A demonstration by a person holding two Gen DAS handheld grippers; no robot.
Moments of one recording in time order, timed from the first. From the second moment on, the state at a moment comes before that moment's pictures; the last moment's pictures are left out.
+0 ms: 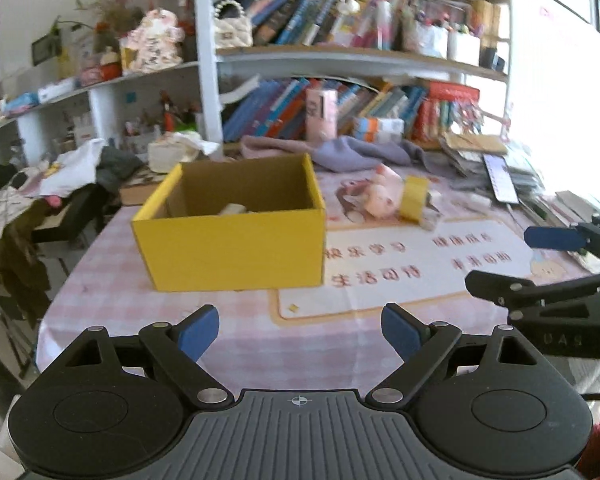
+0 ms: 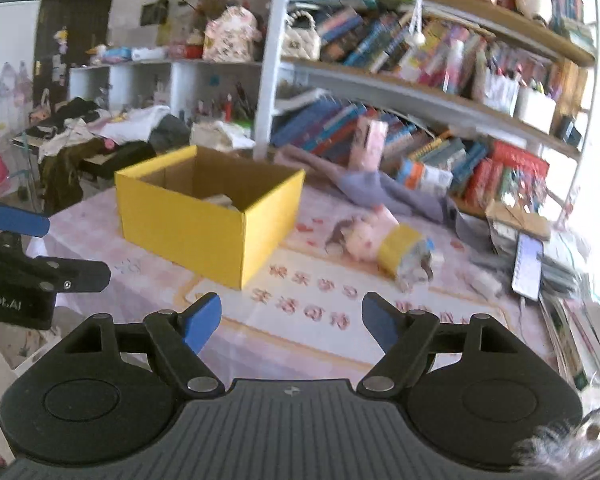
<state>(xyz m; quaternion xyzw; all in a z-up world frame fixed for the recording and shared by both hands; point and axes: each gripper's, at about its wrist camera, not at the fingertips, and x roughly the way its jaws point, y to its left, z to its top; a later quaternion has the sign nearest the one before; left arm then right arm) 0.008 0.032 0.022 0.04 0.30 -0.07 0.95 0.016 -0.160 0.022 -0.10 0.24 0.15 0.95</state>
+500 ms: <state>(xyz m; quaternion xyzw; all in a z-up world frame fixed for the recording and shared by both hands) 0.005 0.001 0.012 0.07 0.32 -0.11 0.94 0.008 -0.179 0.016 -0.10 0.26 0.13 0.95</state>
